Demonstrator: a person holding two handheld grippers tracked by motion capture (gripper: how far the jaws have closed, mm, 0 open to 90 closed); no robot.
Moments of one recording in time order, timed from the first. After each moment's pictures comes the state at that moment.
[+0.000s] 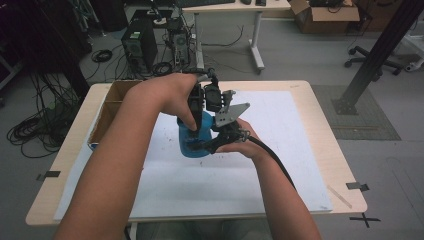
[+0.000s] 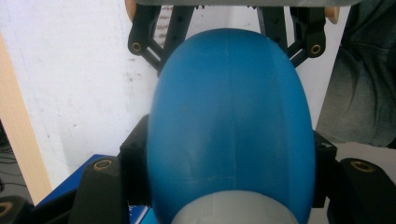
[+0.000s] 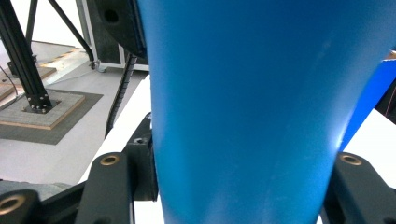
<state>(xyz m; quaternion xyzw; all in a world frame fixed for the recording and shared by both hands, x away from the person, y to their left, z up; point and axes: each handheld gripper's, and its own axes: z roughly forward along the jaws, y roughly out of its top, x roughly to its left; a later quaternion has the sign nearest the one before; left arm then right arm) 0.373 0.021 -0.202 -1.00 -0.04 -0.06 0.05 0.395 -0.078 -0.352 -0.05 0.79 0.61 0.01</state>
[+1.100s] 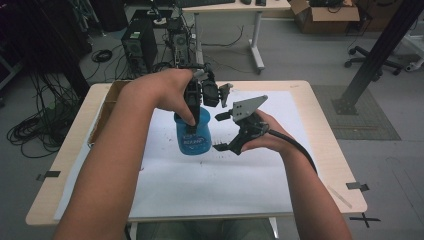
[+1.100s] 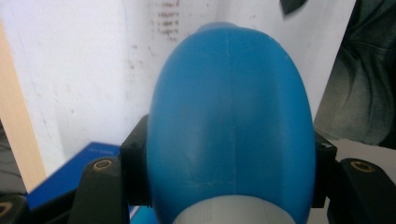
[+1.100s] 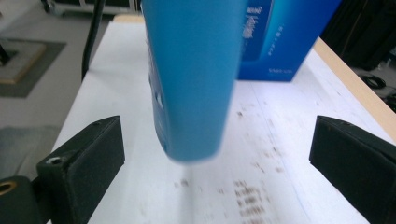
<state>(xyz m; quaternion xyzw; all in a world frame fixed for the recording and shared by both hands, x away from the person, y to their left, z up) 0.381 0.025 -0.195 -0.99 -0.07 -0.05 0.06 0.397 -0.134 -0.323 0.00 0.87 0.49 0.06</state>
